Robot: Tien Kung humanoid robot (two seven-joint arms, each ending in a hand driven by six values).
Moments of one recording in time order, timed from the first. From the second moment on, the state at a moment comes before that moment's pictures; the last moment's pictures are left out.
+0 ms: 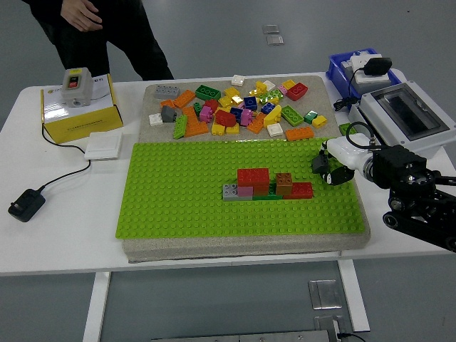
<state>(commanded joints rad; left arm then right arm) -0.03 0.18 -1.00 -0.18 1.23 -0.08 0.52 0.91 -0.49 0.12 1.18 -1.67 -0.07 -0.40</state>
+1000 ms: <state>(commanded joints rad) -0.03 0.18 -0.99 -0.18 1.21 -0.07 0.51 0.91 -0.49 0.10 1.17 -1.66 -0.10 -0.39</state>
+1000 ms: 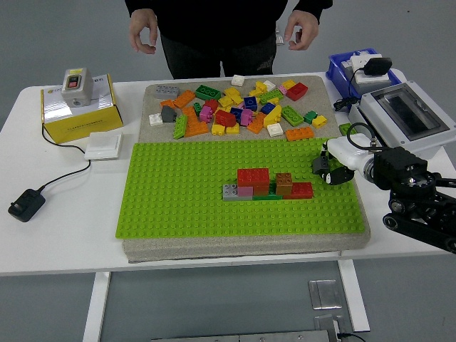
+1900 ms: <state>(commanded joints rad) -0.03 0.18 -0.99 -0.18 1.20 -0.06 0.50 0.92 -0.51 0.12 1.19 -1.67 -0.11 -0.39</state>
